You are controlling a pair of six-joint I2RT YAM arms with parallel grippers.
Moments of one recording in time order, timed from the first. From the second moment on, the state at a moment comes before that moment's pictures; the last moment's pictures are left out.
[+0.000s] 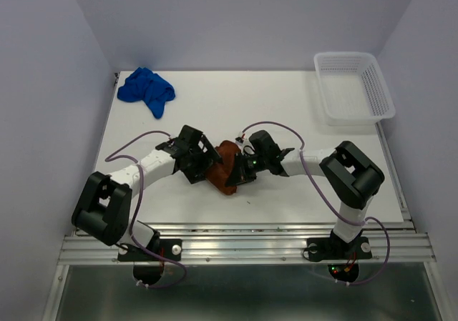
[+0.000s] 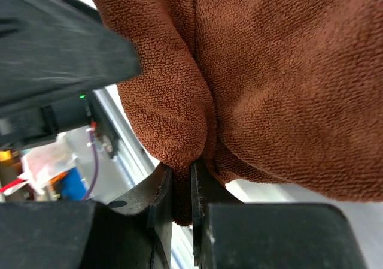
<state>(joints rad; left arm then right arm) -0.50 1.41 0.80 -0.42 0.10 -1.11 0.72 1.81 0.91 0.13 -0.64 0.70</state>
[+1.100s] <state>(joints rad) -0.50 1.60 0.95 -0.63 0.15 -1.10 1.14 1.47 0.88 0.04 0.11 0.09</state>
